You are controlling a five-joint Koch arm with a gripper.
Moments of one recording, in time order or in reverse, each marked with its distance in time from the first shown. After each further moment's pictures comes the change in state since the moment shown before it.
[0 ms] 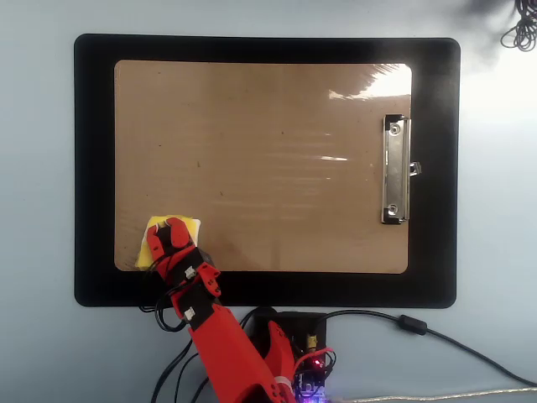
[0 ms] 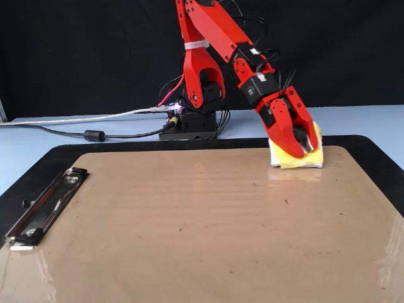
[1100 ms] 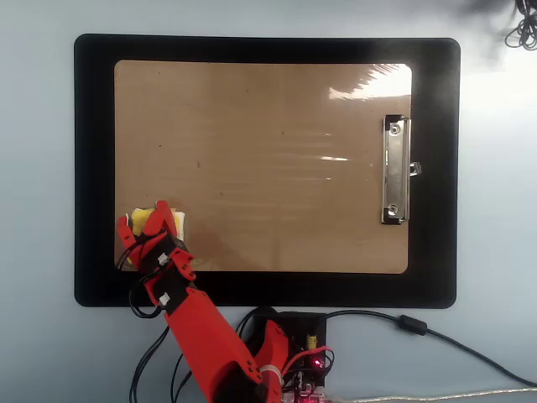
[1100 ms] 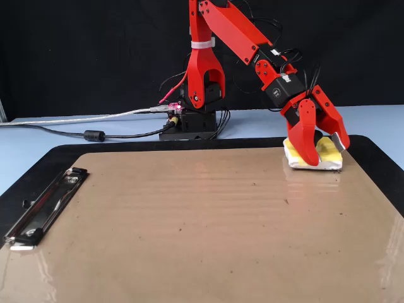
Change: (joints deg) arm -3.3 -9.2 -13.3 -1.5 -3.0
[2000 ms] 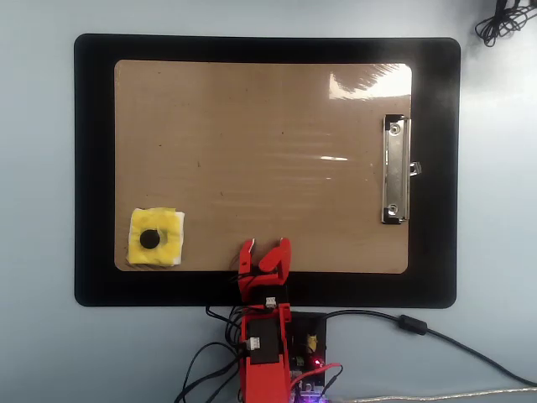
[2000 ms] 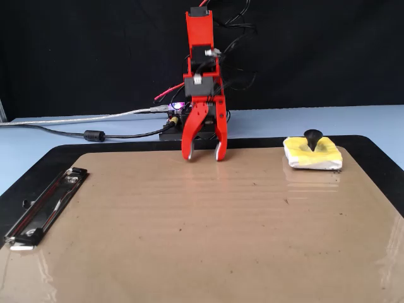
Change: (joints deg) arm 44.3 40.3 35.1 20.0 28.8
